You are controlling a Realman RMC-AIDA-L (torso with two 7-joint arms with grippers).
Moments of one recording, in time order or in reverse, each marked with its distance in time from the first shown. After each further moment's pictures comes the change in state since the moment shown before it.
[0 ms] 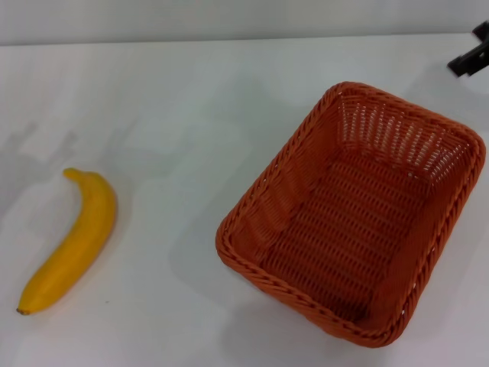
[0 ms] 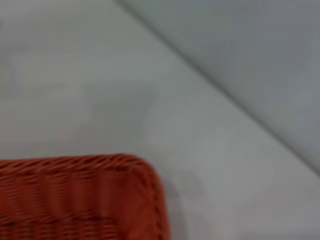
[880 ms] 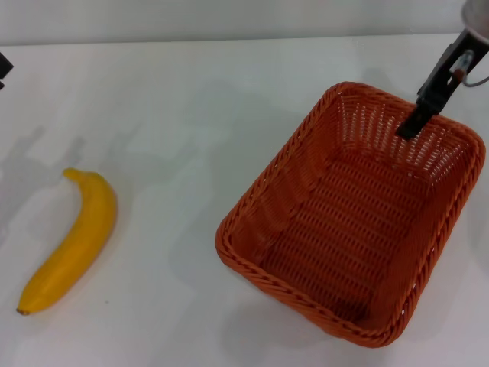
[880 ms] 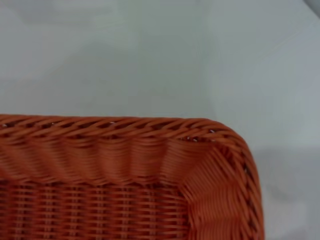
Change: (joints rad) left arm -0.005 0.002 0.010 0.051 0.003 -0.020 0.030; right arm 0.253 0.068 -0.078 0.433 -0.218 -0.090 0.036
